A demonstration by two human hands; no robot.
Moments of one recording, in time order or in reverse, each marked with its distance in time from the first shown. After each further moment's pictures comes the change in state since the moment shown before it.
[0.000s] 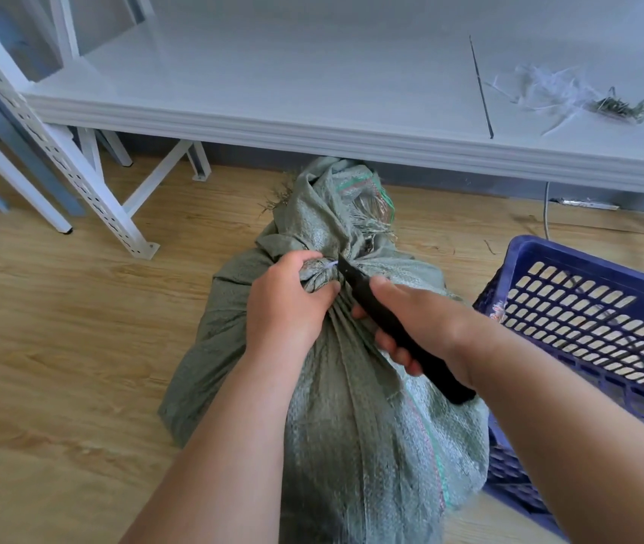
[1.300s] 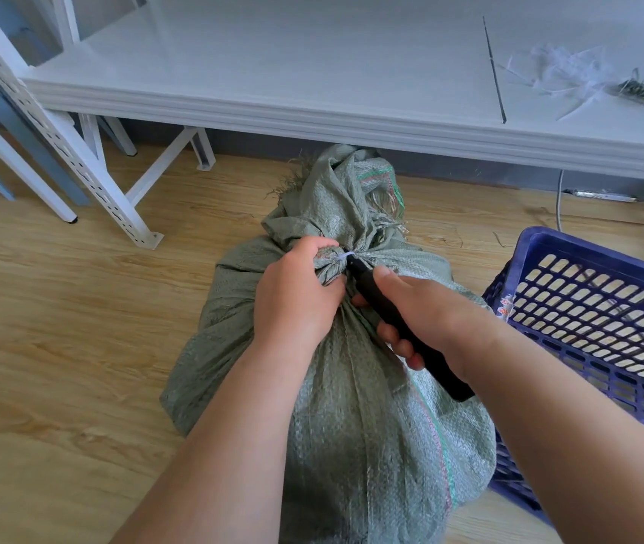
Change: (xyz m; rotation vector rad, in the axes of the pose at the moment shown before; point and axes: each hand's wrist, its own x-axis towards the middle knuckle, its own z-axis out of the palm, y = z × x) left_hand -0.004 0.011 0.003 0.087 -0.052 0.031; right_hand 0.006 0.001 0.003 0.028 0.074 0.041
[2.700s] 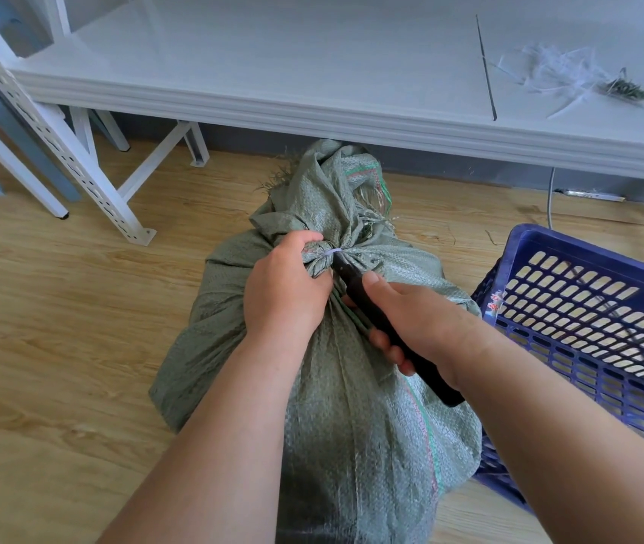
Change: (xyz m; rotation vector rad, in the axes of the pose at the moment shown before) left_hand 0.002 -0.001 0.005 0.022 0.073 -0.038; right_hand -0.004 0.011 0.002 -0.029 0.002 -0.010
